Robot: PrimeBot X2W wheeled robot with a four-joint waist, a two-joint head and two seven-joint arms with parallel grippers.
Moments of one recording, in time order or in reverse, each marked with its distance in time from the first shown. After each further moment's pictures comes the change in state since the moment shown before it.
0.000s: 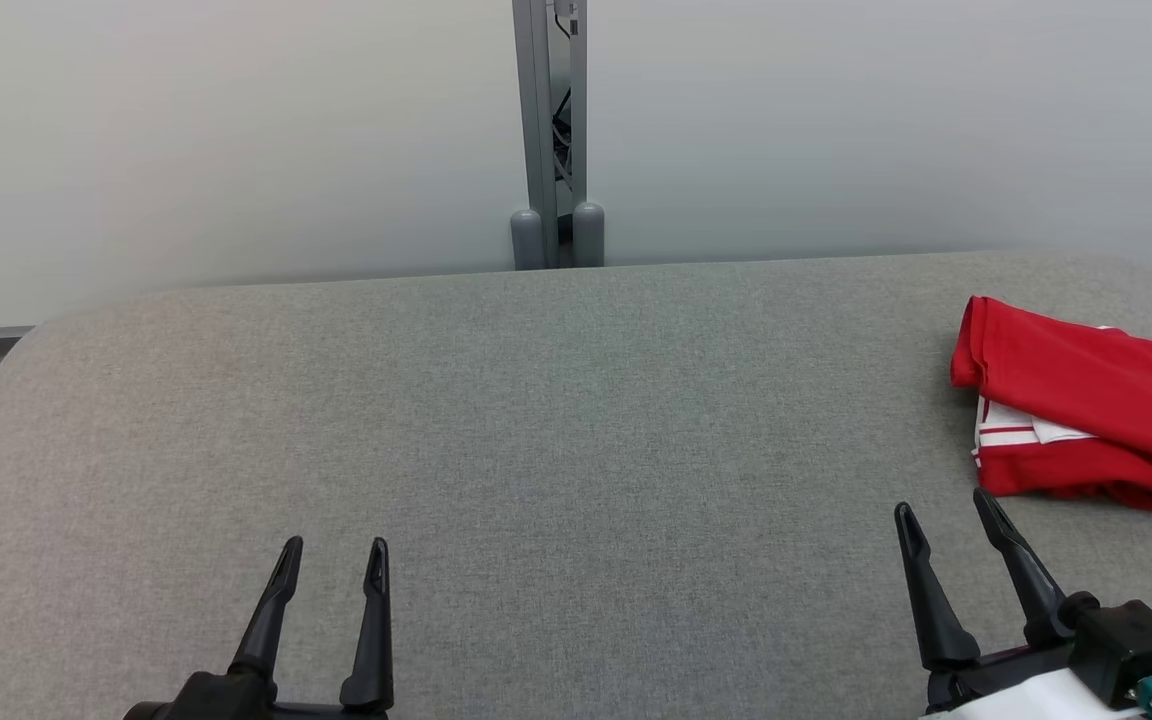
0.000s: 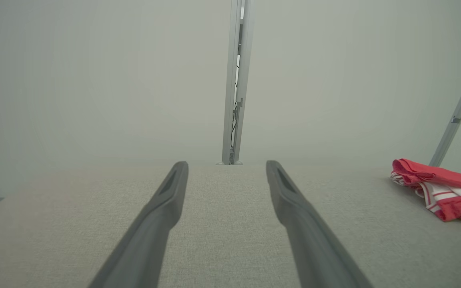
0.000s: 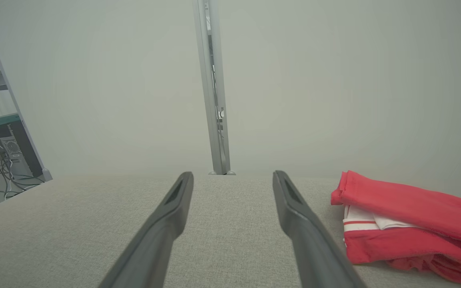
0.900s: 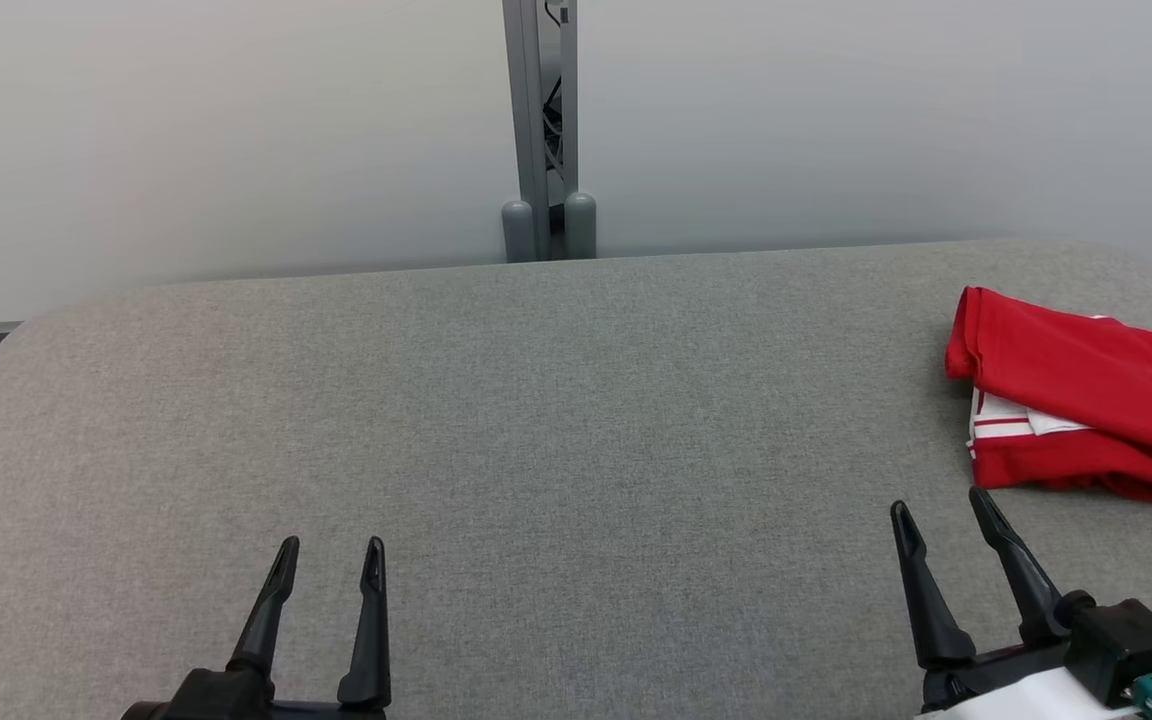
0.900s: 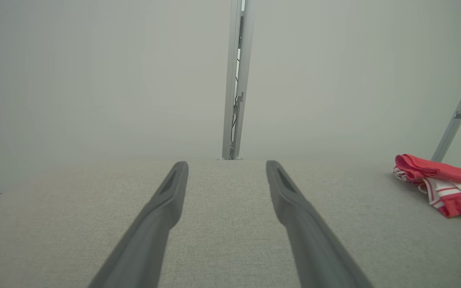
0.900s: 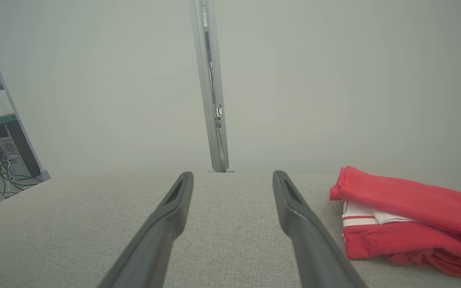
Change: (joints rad) left arm -0.007 0.000 0.005 0.016 -0.002 0.002 0.000; right arm -0.003 0.007 0.001 0.000 0.000 0.000 0.000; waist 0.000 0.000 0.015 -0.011
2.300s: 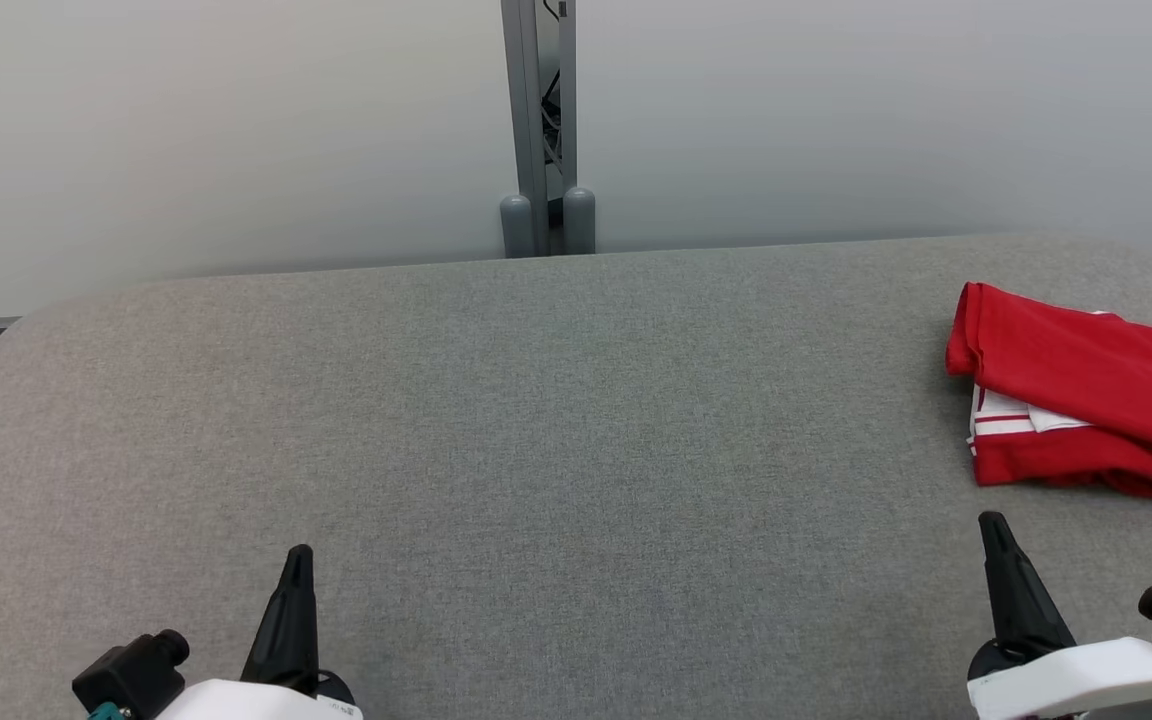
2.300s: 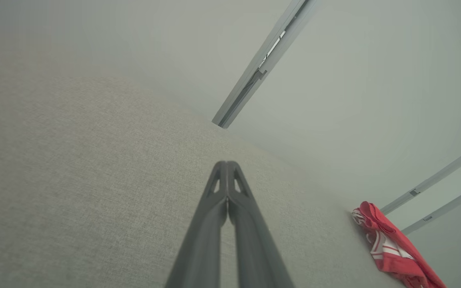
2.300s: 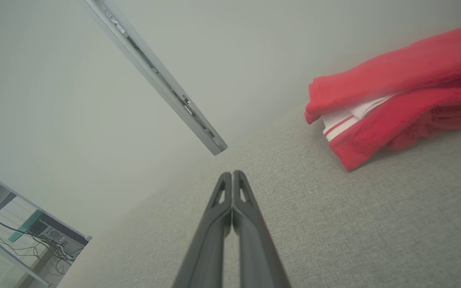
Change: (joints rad) left arm -0.073 0.008 0.039 0.152 -0.507 -0.062 0.100; right arm -0.033 -0.002 -0.060 0.120 0.510 0.000 0.124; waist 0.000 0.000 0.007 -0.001
